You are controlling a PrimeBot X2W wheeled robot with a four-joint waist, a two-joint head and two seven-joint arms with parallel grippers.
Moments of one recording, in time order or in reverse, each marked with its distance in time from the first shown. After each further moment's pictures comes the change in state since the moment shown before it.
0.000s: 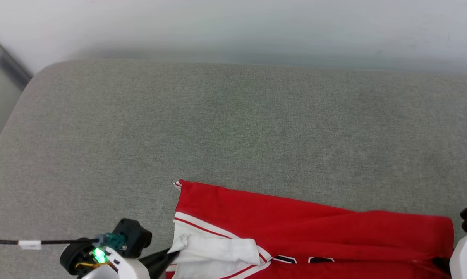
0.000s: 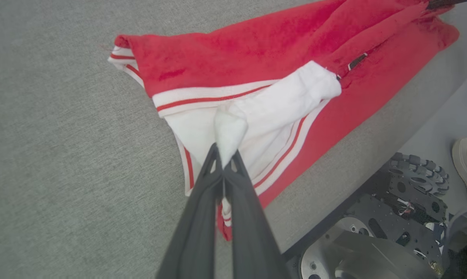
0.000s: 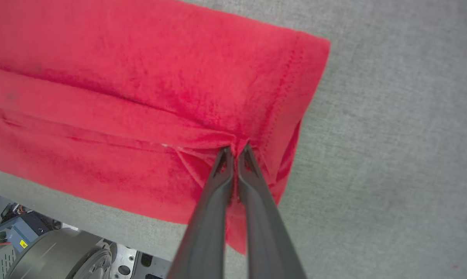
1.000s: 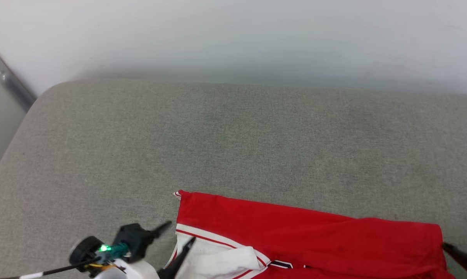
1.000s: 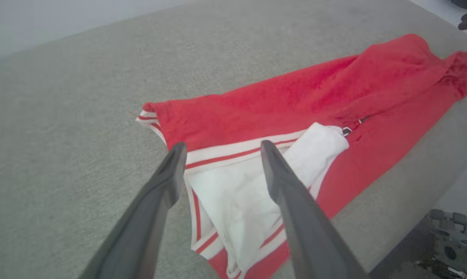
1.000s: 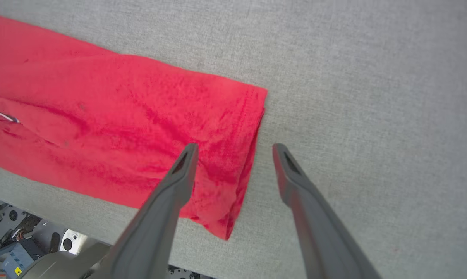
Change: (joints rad) left arm 0.019 -0.144 -0.015 0.160 0.128 0.052 -0.234; right arm 0.018 -0.080 -0.037 -0.030 0.093 0.000 -0.058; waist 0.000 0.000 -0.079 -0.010
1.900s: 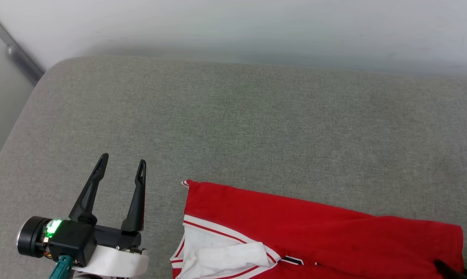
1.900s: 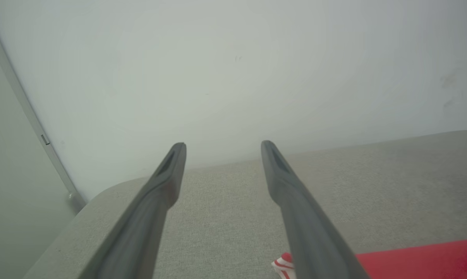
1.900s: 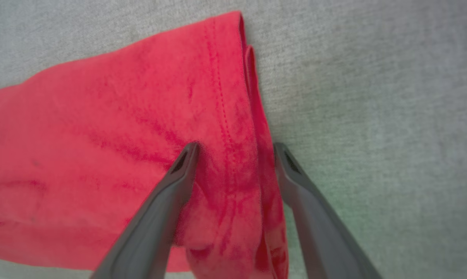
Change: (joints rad) left arm 0.208 -0.375 0.635 -0.079 0.483 0.005 -0.302; right arm 0.018 0.463 -0.361 0.122 -0.209 0.000 -0.030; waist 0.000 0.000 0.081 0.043
